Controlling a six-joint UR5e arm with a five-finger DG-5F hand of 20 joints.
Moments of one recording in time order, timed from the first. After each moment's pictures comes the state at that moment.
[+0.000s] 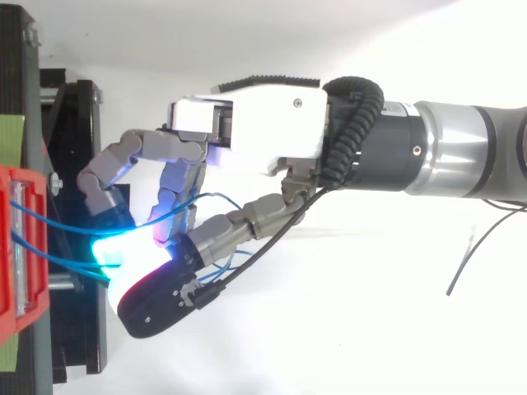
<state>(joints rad) 0.09 -2.39 -1.11 -2.65 -1.48 -0.19</state>
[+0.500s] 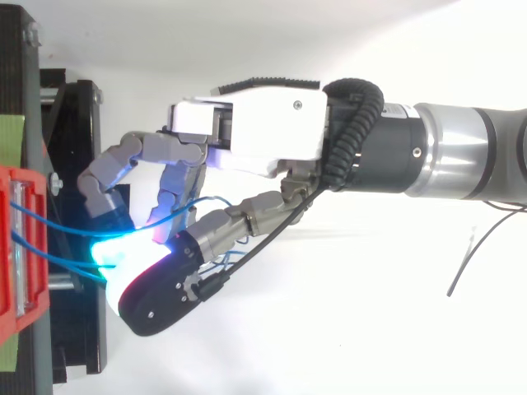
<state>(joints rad) 0.09 -2.39 -1.11 -2.66 -1.48 -0.19</state>
